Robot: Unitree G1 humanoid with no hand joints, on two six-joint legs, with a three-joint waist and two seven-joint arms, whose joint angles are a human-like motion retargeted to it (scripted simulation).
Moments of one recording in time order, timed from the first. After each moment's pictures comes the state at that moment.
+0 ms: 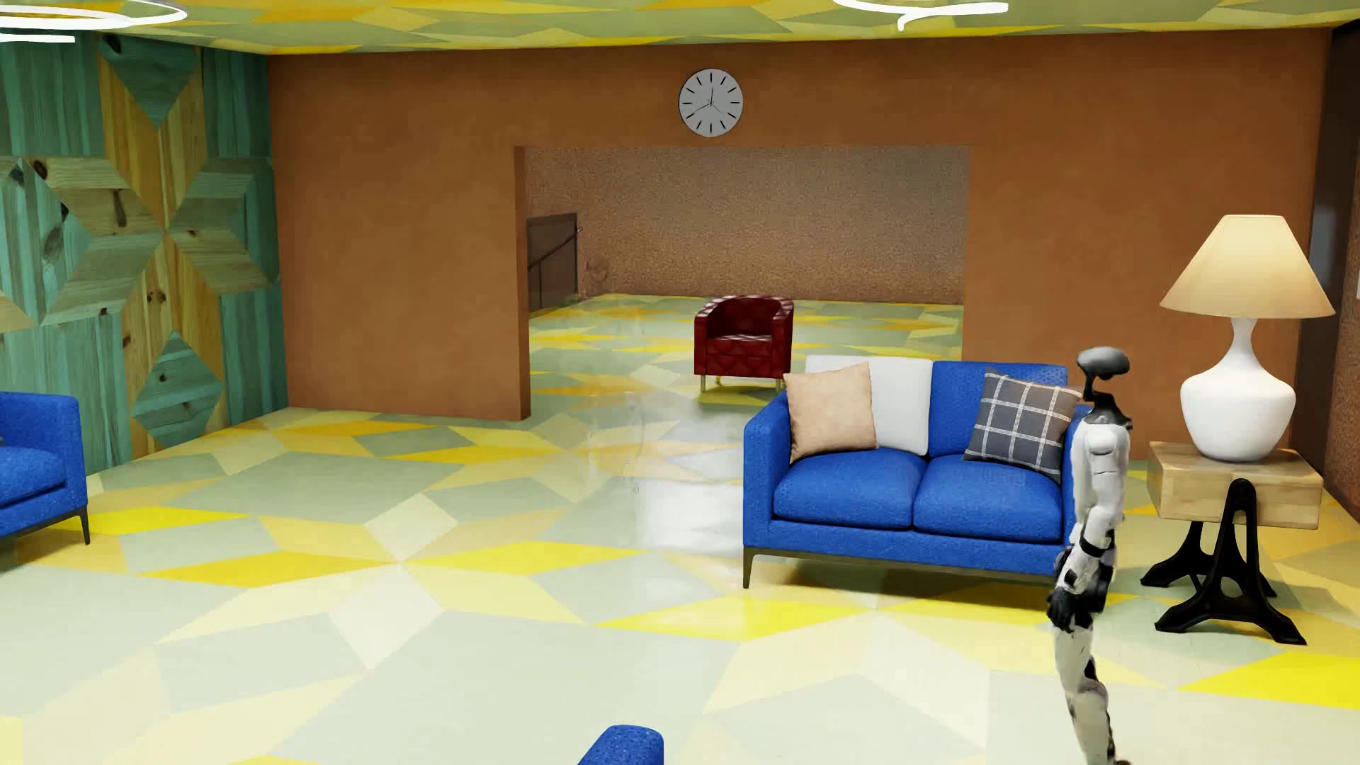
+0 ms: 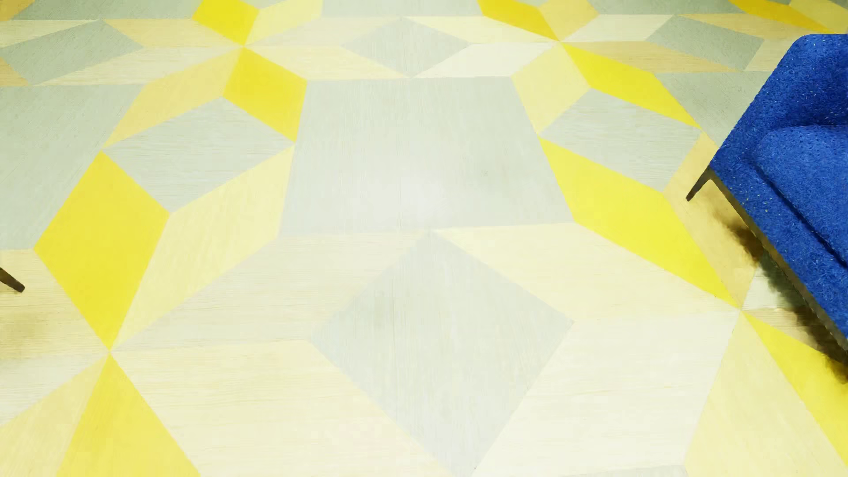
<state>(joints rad) 0.07 -0.07 0.04 0.01 0.15 0.02 0.00 0.00 0.05 0.23 0.46 0.15 0.16 -0.13 -0.17 0.32 -0.33 0.00 0.00 -0.65 0.68 0.90 0.87 0.00 0.00 0.00 0.00 0.00 0.00</state>
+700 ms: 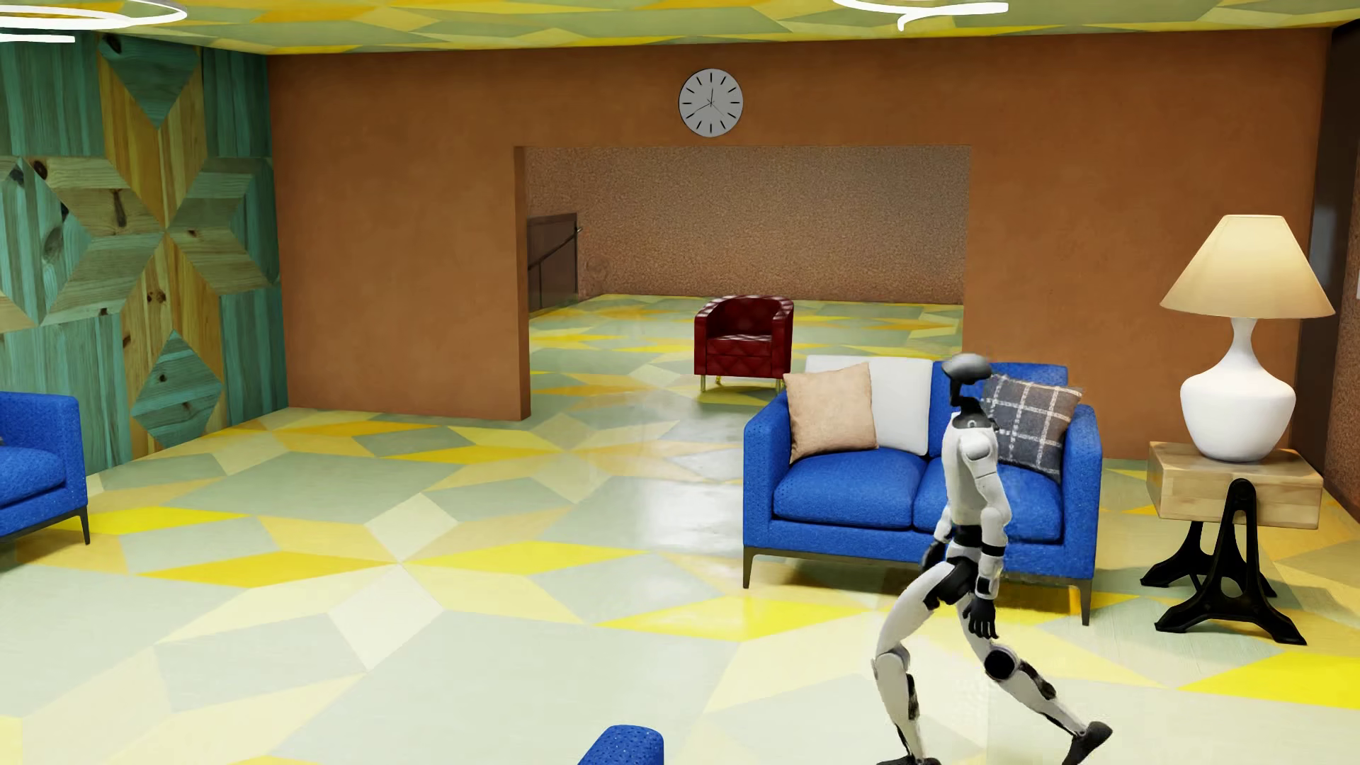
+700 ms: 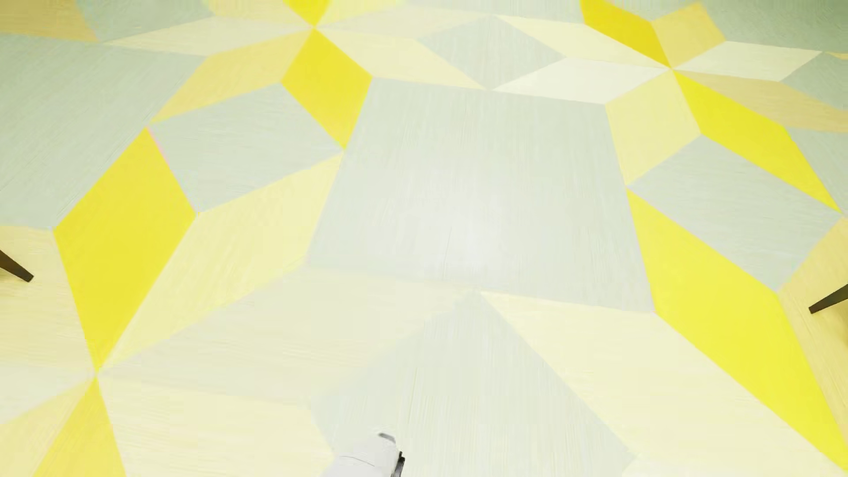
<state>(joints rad) -0.52 0.30 0.34 0.03 0.02 -0.02 0.00 0.00 0.11 0.89 0.70 0.29 0.12 -0.21 -0.07 0.33 -0.33 0.00 0.00 -0.55 0.68 1.02 0.84 0.00 0.00 0.00 0.00 0.00 0.00</state>
